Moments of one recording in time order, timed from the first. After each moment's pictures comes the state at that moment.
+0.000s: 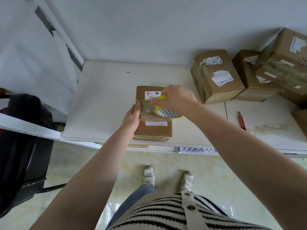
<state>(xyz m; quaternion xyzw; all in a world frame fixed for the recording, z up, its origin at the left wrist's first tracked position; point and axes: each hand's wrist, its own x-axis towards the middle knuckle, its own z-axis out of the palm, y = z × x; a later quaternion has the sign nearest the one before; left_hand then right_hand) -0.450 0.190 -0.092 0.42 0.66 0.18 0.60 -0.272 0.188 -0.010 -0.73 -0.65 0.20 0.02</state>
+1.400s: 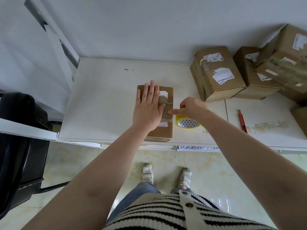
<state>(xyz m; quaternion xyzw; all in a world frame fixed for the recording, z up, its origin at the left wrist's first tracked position) -0.404 0.200 -0.102 0.87 0.49 -0.01 0.04 -0.219 0.168 -0.069 -0.79 -0.54 0.28 -0.06</state>
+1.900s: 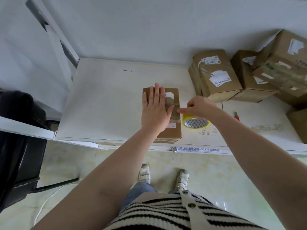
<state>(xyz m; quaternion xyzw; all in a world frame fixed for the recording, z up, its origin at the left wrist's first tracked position) -0.371 0.182 -0.095 0.85 0.52 0.02 0.10 -0.184 0.161 -0.056 -0.78 -0.55 0.30 -0.04</state>
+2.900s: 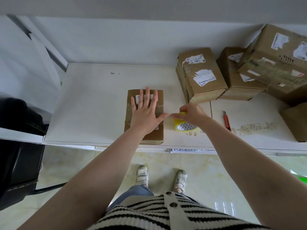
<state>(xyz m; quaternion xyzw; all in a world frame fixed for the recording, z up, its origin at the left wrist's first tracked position) -0.342 0.179 -0.098 0.85 0.50 -0.05 0.13 -0.138 0.130 -0.090 -0.76 -0.56 0.33 0.06</state>
